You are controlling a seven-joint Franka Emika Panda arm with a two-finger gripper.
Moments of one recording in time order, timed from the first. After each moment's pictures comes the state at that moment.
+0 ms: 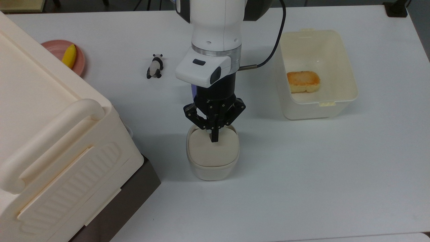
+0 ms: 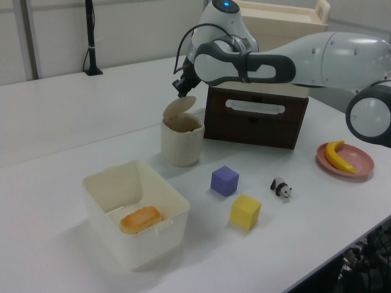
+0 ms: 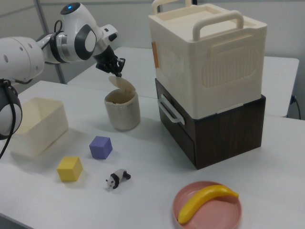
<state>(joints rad) -0.04 0.51 0.23 -1.31 -0.26 2.28 0.01</state>
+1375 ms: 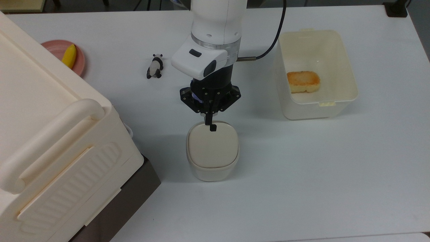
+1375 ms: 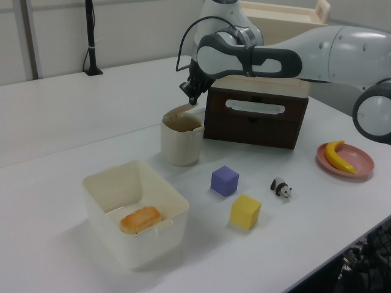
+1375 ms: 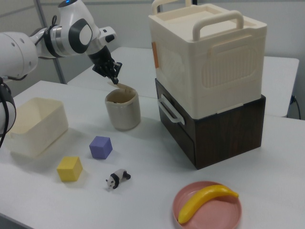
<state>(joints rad) -0.03 0.46 0.23 -1.32 -0.26 2.09 0.11</state>
